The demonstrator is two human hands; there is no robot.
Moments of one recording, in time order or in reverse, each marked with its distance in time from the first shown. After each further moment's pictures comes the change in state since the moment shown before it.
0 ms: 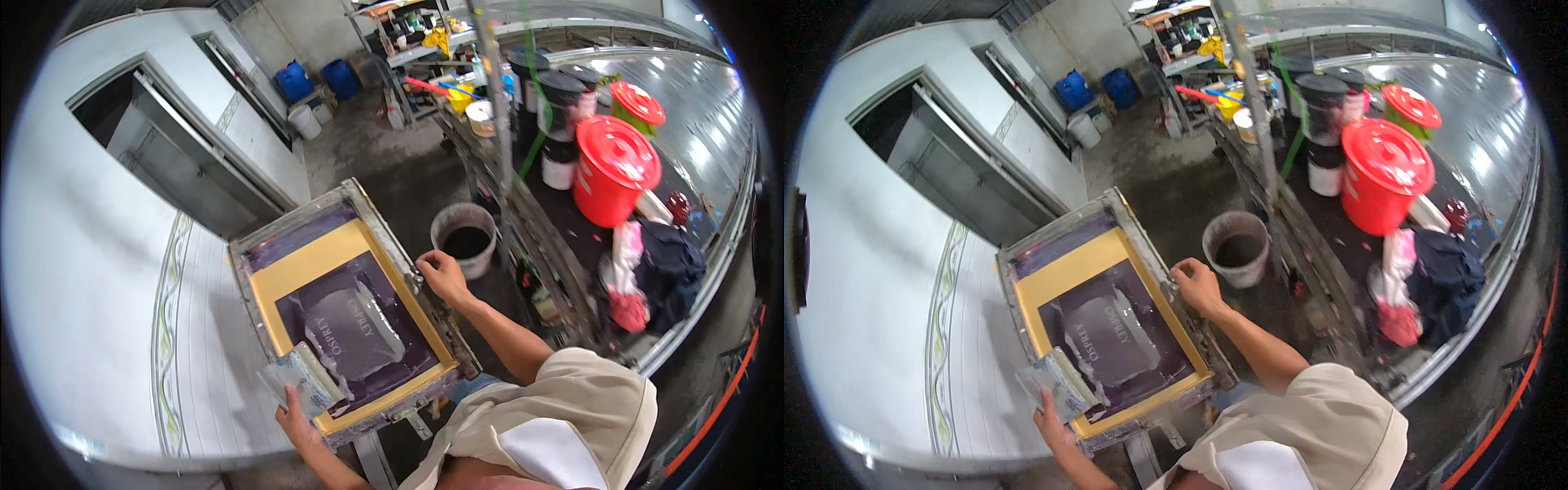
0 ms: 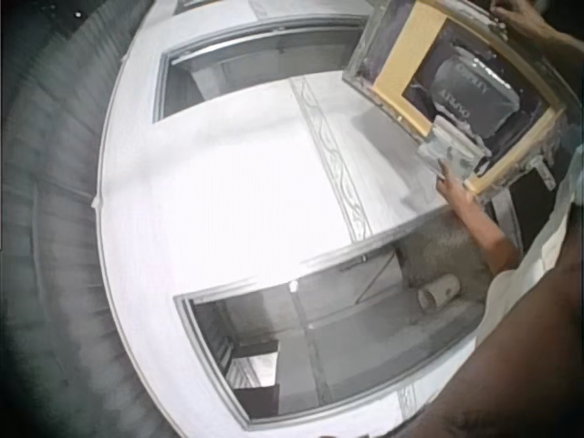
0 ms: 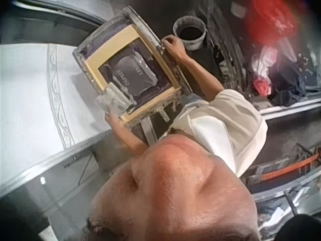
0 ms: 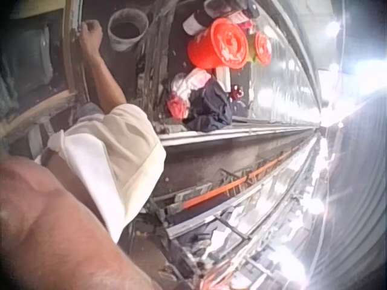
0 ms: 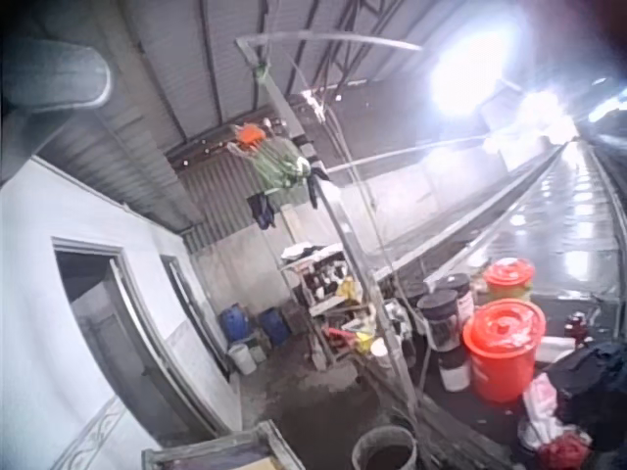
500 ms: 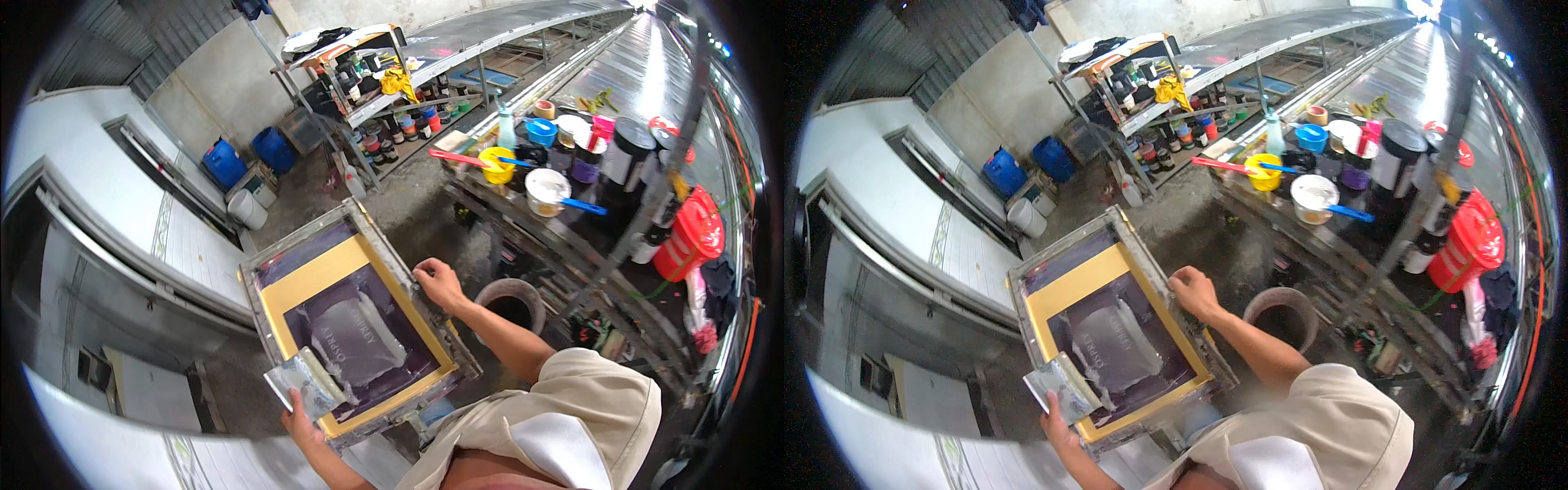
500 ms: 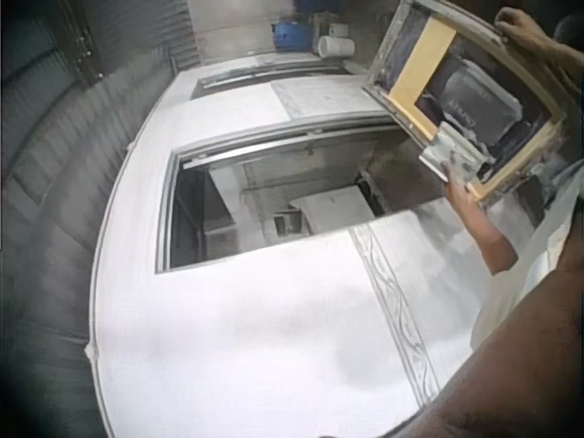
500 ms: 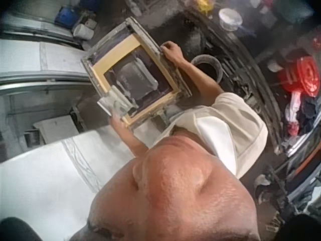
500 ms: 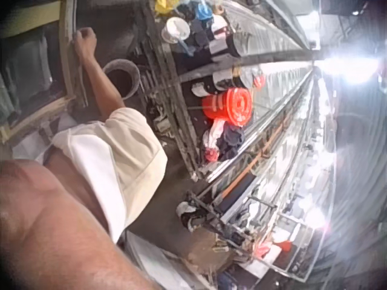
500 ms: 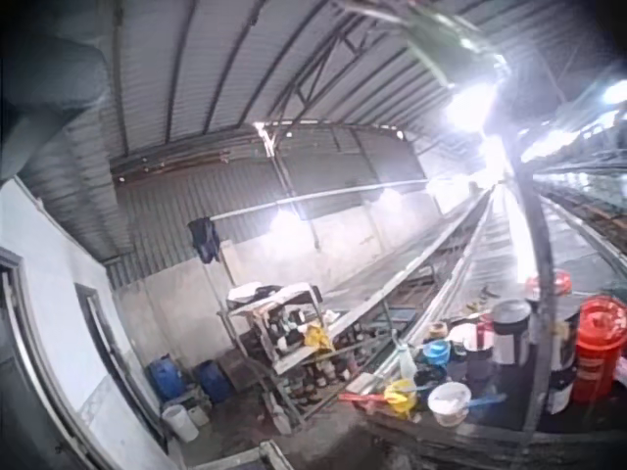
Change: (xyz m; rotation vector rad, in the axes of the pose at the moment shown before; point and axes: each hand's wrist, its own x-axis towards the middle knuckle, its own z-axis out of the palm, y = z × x) left_hand 0.512 0.020 0.314 0.061 -0.284 -0.107; right_hand 0.431 -0.028 0.174 -0.091 0.382 0.023
